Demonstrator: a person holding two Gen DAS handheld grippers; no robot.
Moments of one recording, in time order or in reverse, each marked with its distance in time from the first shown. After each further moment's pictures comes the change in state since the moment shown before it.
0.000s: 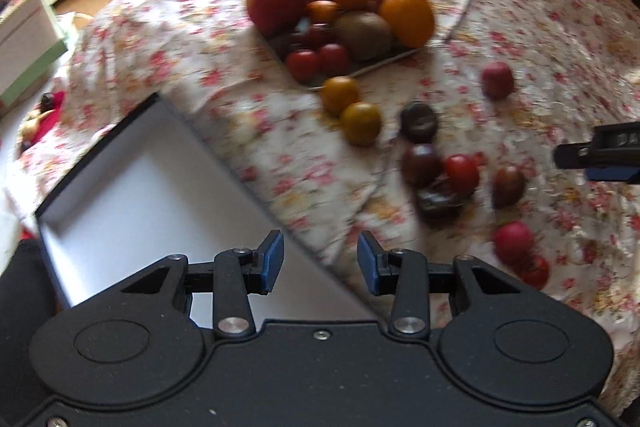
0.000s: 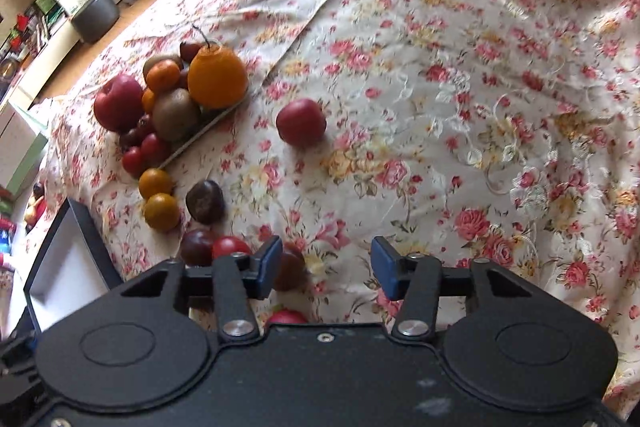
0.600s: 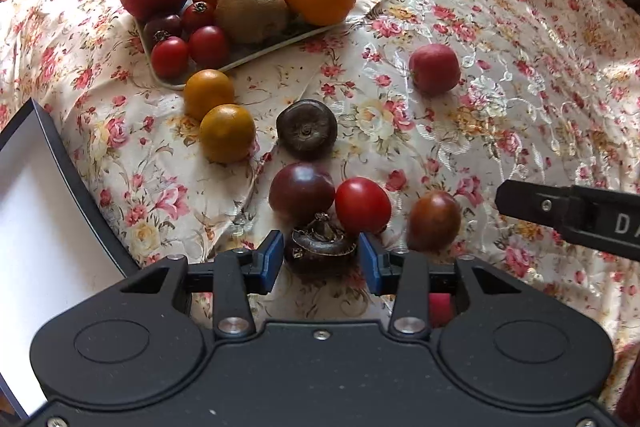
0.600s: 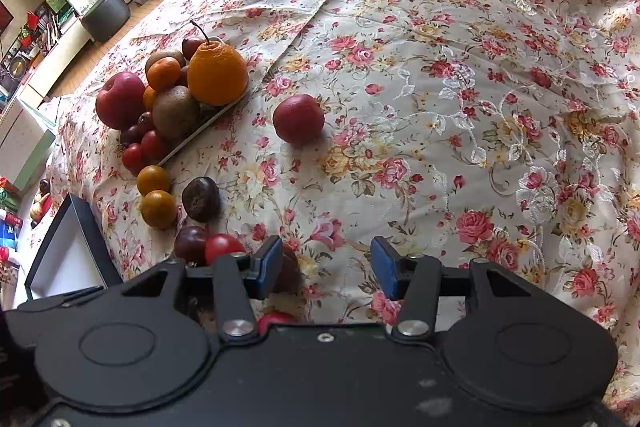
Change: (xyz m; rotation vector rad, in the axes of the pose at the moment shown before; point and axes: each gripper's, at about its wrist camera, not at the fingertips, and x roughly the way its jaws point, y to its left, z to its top) left arm 0.059 -0.062 0.028 -0.001 0.063 -0.101; right arm 0.004 -0.010 -0.002 -0.003 -0.017 0.029
